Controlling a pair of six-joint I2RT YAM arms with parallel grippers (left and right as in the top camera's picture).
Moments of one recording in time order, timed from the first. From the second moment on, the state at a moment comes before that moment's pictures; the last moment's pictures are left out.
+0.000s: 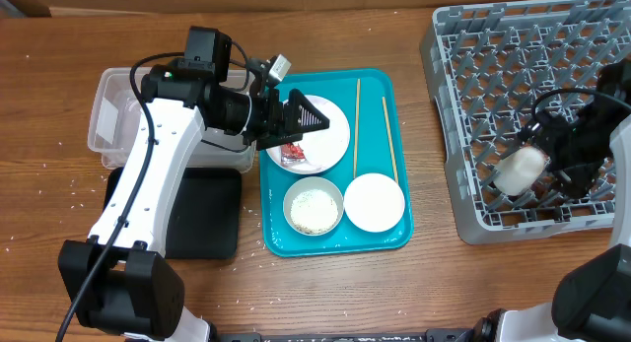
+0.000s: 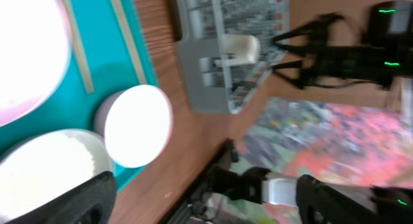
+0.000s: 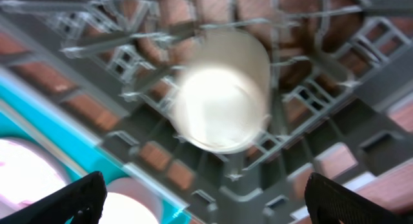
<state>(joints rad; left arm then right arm) -0.16 1.73 1.58 -1.11 1.02 -0.18 -0.36 1.66 1.50 -1.35 -0.18 0.46</state>
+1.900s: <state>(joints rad) -0.02 1.85 1.79 -1.16 -0.07 -0.32 -0.05 1.37 1.62 -1.29 -0.59 0.36</state>
